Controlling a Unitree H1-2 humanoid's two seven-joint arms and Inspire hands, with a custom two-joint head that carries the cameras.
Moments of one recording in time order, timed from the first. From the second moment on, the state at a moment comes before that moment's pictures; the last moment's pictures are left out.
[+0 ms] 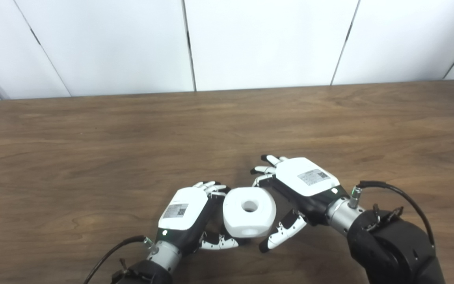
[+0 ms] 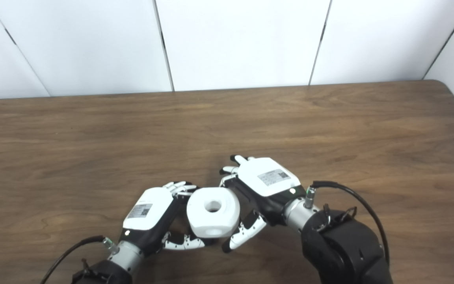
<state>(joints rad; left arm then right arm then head) 0.09 0.18 -0.45 -0.38 0.95 0.19 -0.29 -0.11 -0.15 0.24 -0.71 -1.13 0.13 0.99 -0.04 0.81</state>
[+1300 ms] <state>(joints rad) 0.09 0.18 -0.45 -0.38 0.96 0.19 -0.31 -0.13 -0.11 0.19 -0.76 -1.17 0.15 1.07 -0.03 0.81</state>
